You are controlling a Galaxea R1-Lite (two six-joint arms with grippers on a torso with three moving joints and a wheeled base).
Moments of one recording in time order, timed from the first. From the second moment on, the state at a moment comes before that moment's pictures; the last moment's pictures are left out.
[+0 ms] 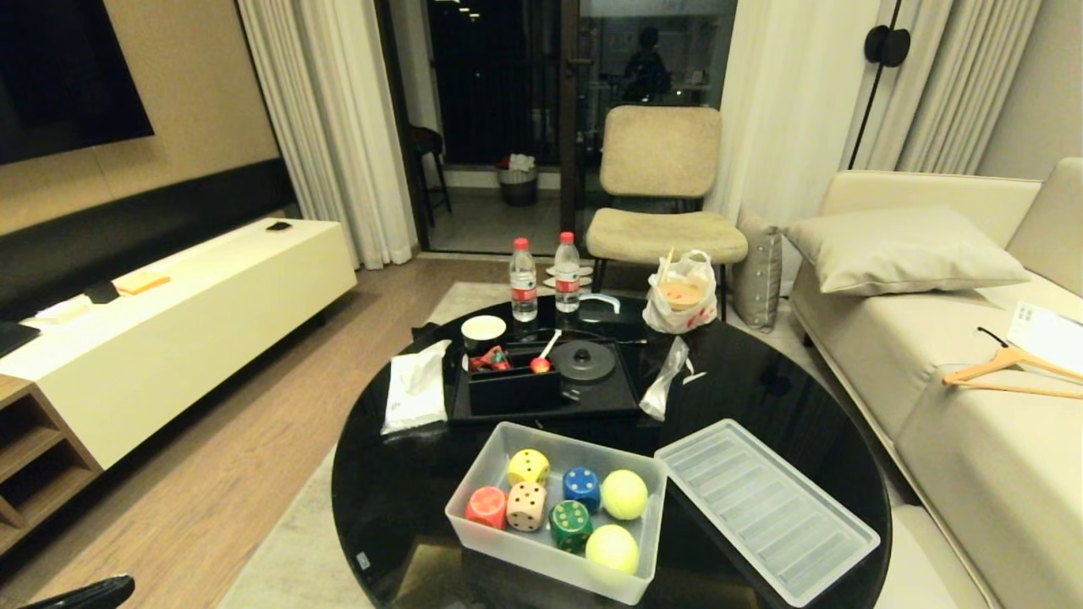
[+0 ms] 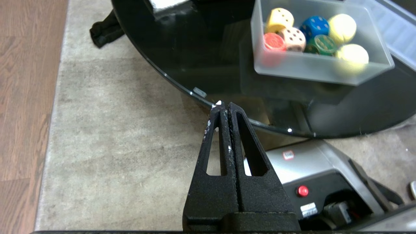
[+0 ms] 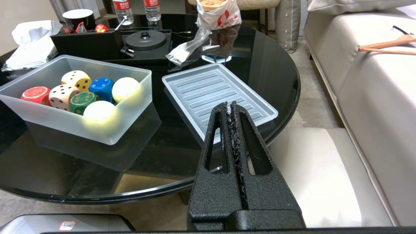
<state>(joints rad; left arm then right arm) -0.08 0.77 -0.14 -0.23 -0.24 -0.05 -0.01 0.00 0.00 0.00 0.00 0.00</state>
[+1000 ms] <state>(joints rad) 0.06 0.30 -0.02 -0.11 -0.14 0.00 -0.01 0.00 0.00 0.00 0.00 0.00</state>
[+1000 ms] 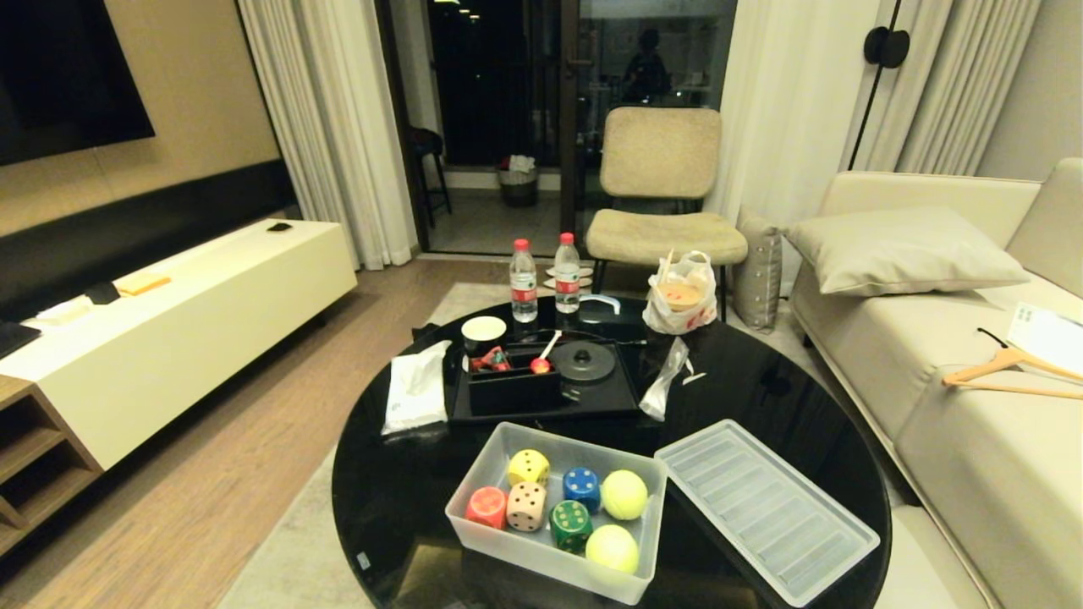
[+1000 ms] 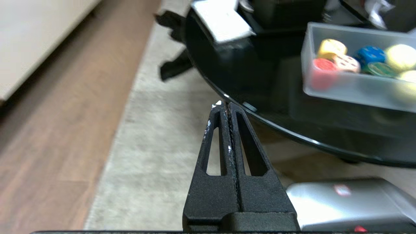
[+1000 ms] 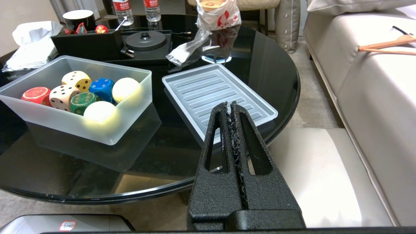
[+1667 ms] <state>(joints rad) 0.01 0.23 0.00 -0.07 -0.07 0.03 -0.01 0.00 0.00 0.00 0.00 0.01</state>
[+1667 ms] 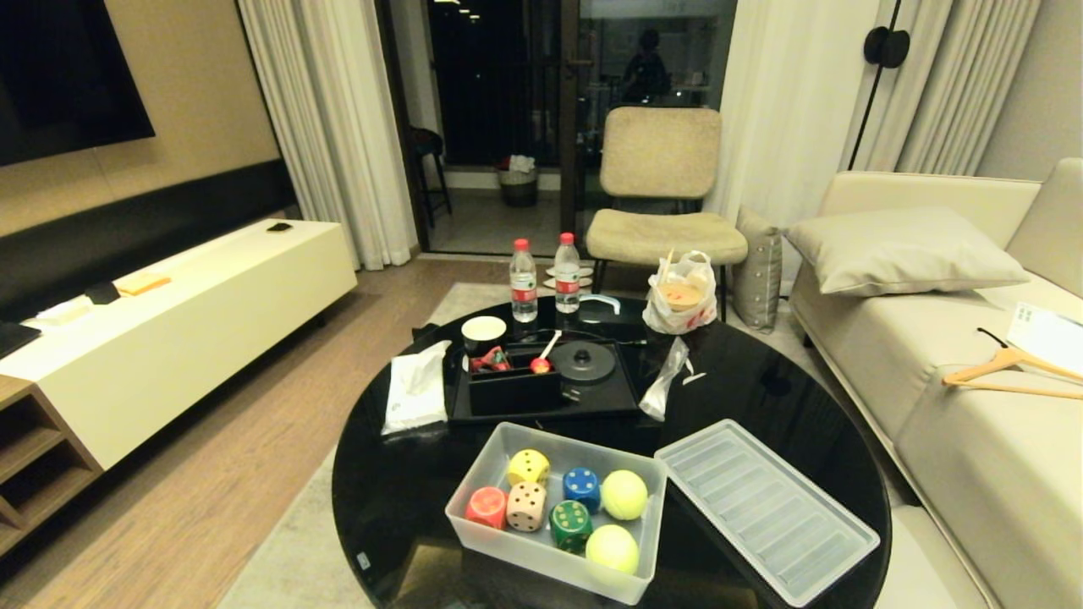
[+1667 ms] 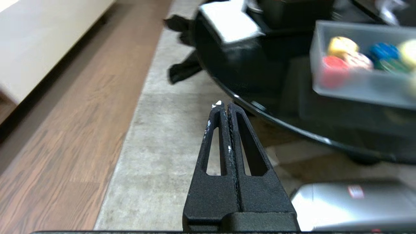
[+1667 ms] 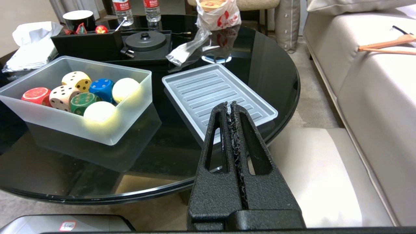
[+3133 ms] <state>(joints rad) -0.01 0.00 0.00 0.00 0.00 -0.01 -0.01 0.00 0.00 0.00 0.00 0.01</state>
